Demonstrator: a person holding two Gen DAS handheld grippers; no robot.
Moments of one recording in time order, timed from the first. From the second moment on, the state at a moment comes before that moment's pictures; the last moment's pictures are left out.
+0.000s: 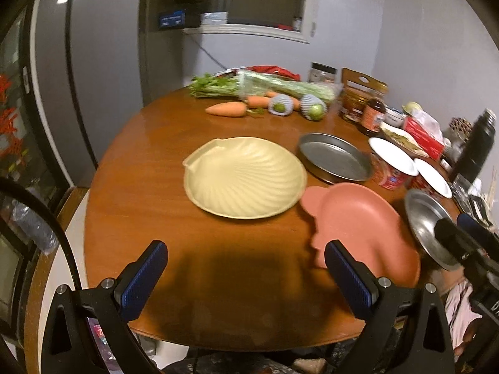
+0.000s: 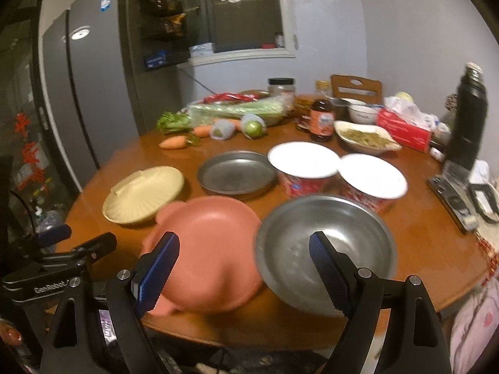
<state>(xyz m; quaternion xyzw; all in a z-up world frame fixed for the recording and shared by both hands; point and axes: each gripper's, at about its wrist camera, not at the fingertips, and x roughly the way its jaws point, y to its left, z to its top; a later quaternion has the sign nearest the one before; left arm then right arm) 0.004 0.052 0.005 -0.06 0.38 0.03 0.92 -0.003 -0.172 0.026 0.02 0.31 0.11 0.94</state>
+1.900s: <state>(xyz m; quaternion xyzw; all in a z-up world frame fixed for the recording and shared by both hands) 0.098 0.103 -0.026 -0.14 0.46 0.02 0.88 0.158 -0.041 -0.010 -0.02 0.45 0.25 0.86</state>
